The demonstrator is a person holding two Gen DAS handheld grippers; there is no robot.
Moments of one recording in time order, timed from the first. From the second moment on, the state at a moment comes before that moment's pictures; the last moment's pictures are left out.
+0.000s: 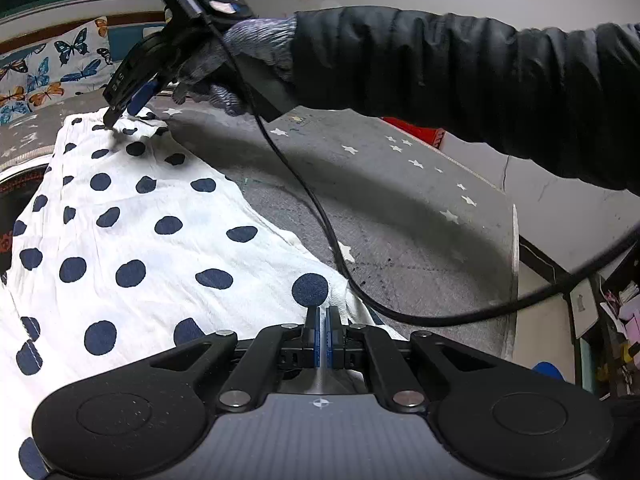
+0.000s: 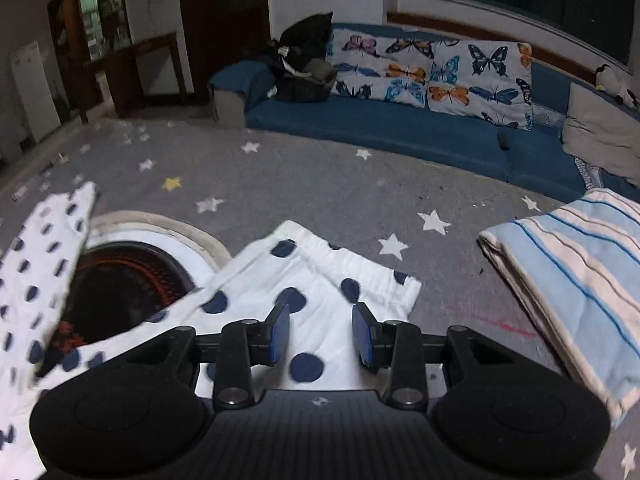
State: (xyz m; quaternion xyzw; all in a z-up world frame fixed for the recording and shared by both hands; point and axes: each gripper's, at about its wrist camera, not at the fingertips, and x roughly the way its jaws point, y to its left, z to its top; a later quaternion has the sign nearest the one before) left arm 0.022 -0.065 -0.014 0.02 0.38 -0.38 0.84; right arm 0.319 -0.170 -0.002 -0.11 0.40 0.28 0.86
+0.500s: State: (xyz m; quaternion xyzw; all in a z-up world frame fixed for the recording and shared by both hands) left arm 0.016 -0.064 -0.006 0.02 0.37 -0.35 0.86; right arm 0.314 -0.169 0.028 -0.15 0.38 0.27 0.87
